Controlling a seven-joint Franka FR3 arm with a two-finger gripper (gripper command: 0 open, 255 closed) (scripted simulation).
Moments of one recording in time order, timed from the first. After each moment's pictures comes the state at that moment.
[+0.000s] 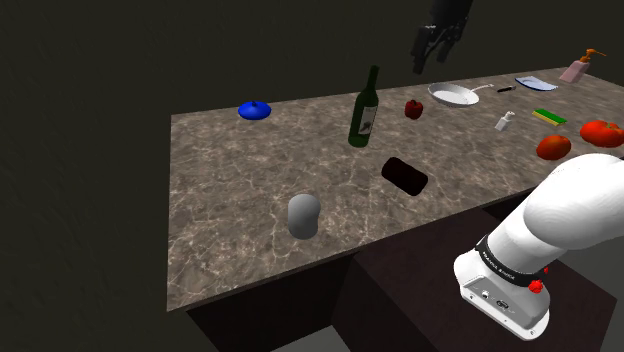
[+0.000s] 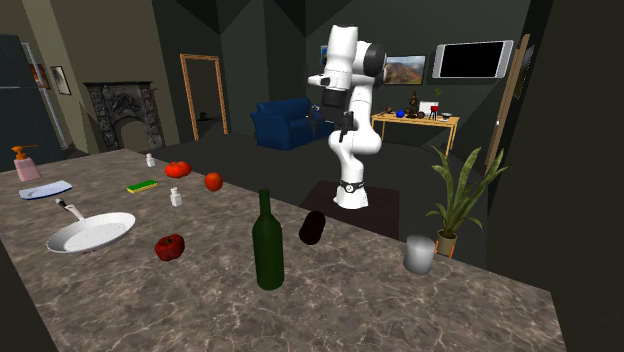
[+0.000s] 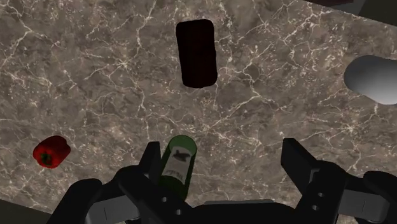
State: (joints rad) arm -0.02 -0.58 0.01 -2.24 -0.12 1.71 0.00
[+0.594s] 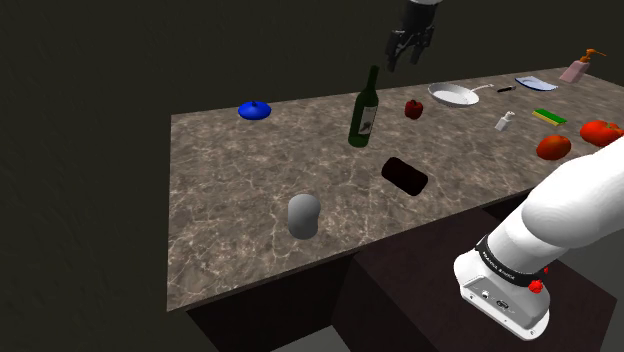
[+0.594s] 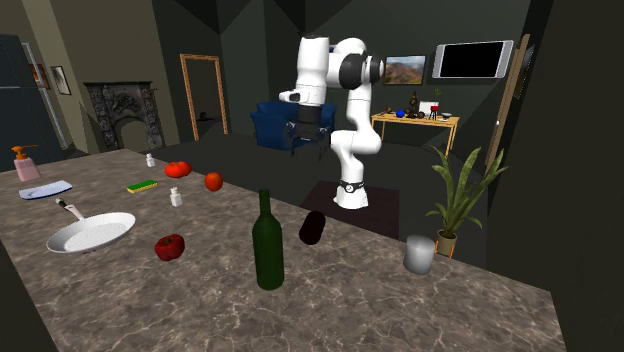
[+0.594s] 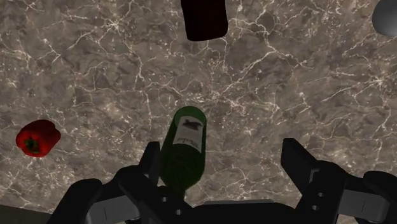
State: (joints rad) arm -0.05 -0.27 -0.07 -2.08 -0.09 1.88 -0.04
